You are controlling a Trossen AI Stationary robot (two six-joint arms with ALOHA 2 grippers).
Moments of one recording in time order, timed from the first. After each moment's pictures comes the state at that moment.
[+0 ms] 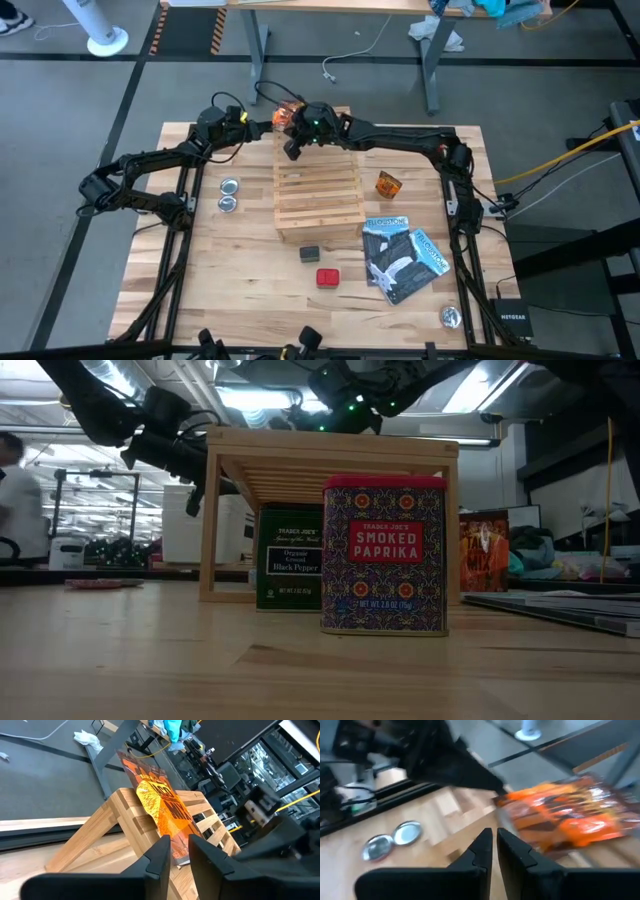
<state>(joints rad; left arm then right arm) 0.89 1.26 0.53 0.53 0.29 -0.75 -0.38 2.06 1.72 -0.11 0.04 0.14</state>
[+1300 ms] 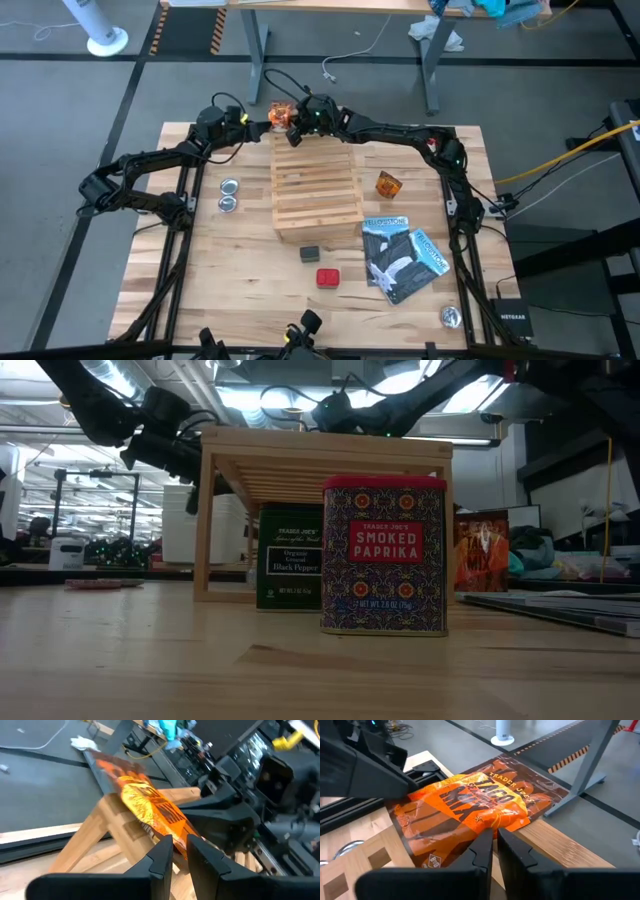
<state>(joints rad) 0.89 1.26 0.53 0.53 0.31 -0.67 -0.45 2.16 1.72 0.00 0.05 0.15</state>
